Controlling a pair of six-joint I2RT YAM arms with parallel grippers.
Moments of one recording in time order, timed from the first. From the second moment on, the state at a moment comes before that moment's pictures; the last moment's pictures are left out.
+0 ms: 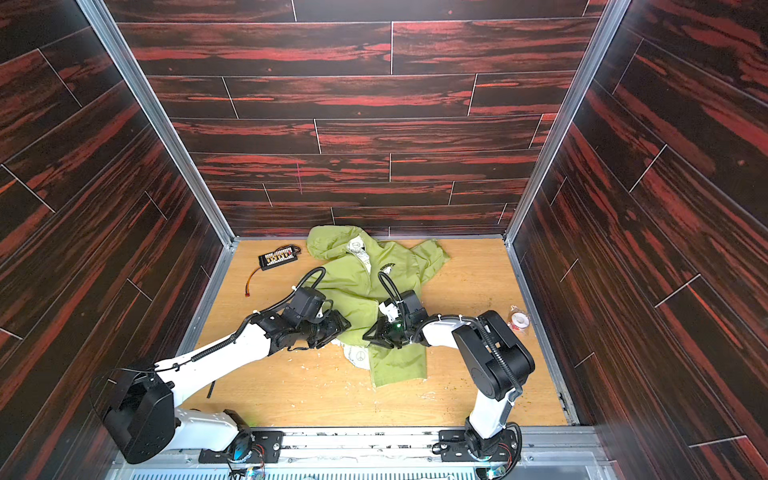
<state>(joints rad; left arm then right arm) -0.63 1.38 0.89 -0.38 0.20 -1.08 0.57 1.77 0.80 0.09 -0.77 0.86</state>
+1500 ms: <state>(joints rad) -0.62 1.08 0.41 0.40 0.29 -1.40 0.58 1.76 1.34 -0.52 -0.88 1.02</state>
